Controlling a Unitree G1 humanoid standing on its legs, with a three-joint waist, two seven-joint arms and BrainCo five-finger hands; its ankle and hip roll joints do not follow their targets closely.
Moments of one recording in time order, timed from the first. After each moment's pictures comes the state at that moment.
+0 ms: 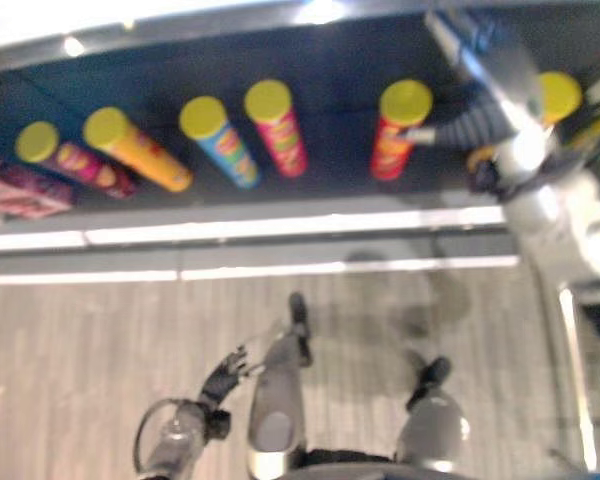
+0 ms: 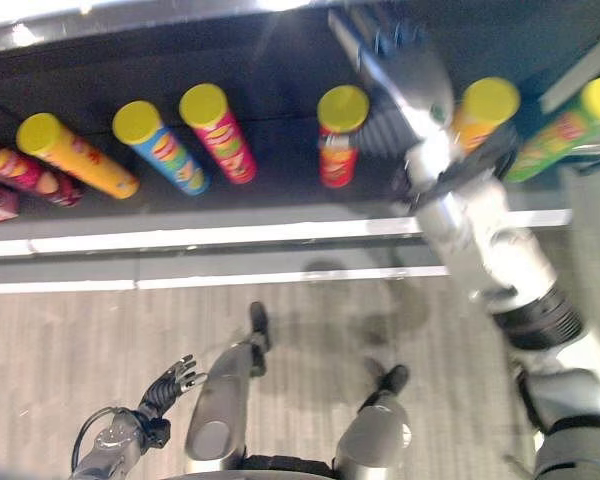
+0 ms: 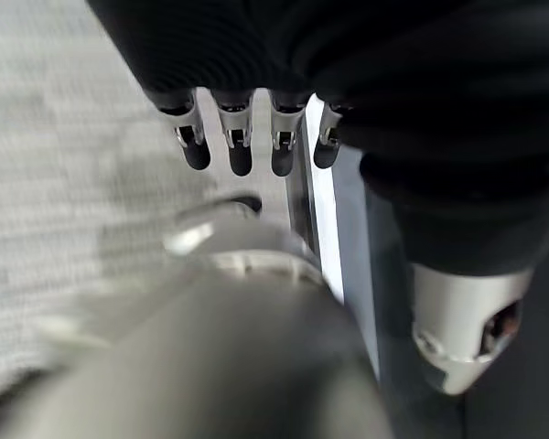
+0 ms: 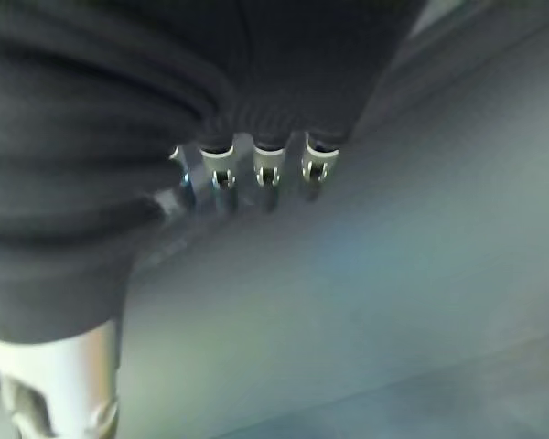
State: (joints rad) left arm 0.08 0.33 -0.13 0.76 -0.29 -0.14 -0.17; right arm -0.52 -0.70 0.25 -0.28 -0.45 0.01 -0.26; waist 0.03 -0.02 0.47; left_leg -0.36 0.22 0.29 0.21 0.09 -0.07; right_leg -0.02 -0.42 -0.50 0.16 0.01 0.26
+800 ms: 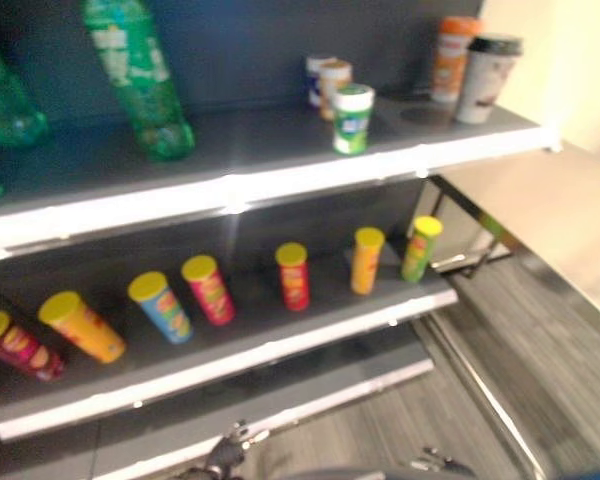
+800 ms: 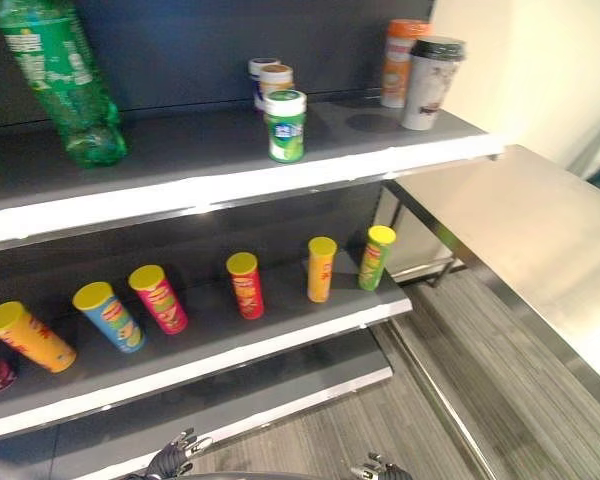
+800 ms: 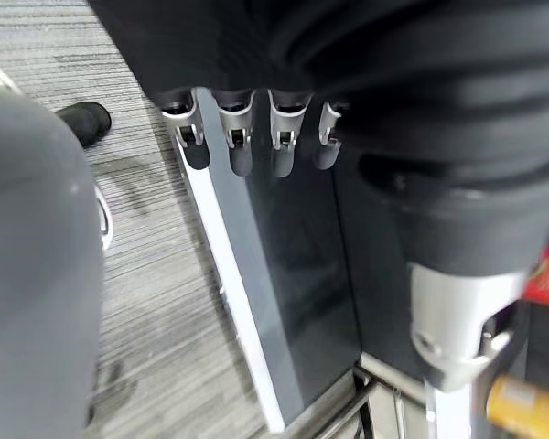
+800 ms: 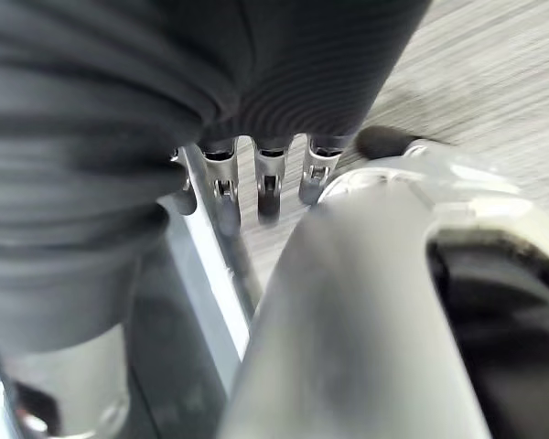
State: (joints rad) left arm 0.18 0.17 -0.05 1.01 -0.18 -0.18 -0.21; right arm 0.20 -0.28 0.10 0.98 0.24 0.01 0.33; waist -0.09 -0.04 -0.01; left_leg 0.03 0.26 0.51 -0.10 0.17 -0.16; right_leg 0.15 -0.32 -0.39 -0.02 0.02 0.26
